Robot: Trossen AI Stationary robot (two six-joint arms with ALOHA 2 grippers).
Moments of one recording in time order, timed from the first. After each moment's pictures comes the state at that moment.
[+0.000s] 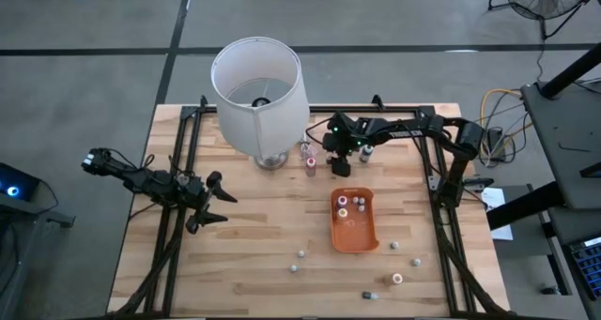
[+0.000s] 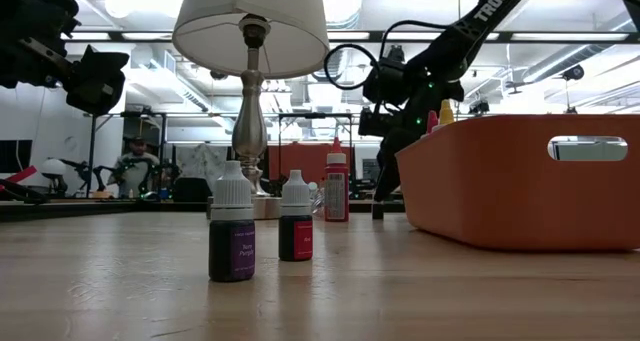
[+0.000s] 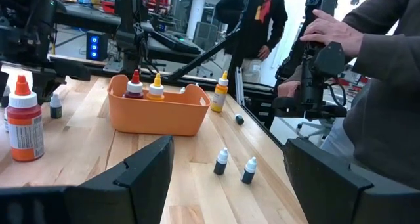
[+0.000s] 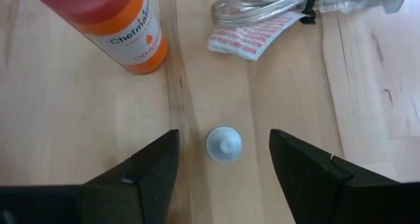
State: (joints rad) left arm -0.39 0.10 0.01 0.04 -0.11 -0.24; right arm -0.45 1.81 1.06 -0.32 -0.18 -0.30
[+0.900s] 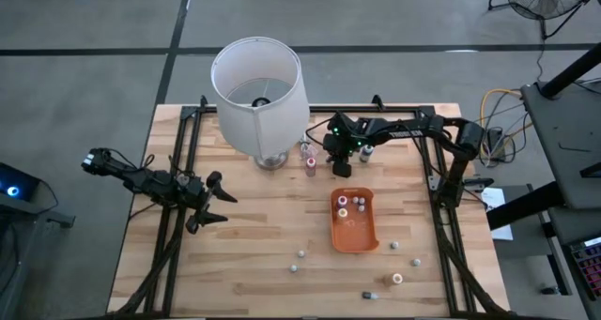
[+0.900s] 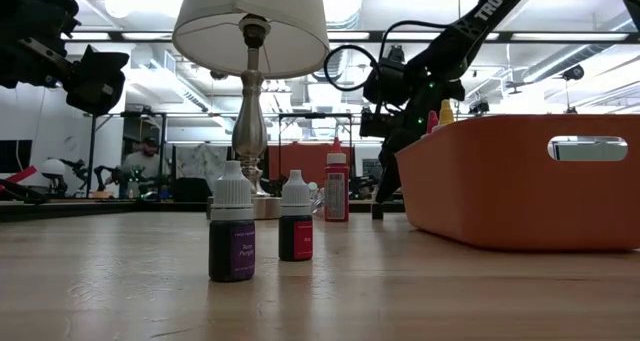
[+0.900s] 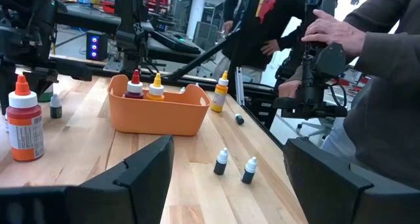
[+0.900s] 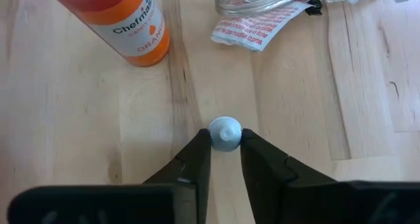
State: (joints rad) left arm -0.39 0.10 0.01 0.04 -0.11 -0.24; right arm -0.45 1.81 1.06 -0.34 -0.18 -0.29
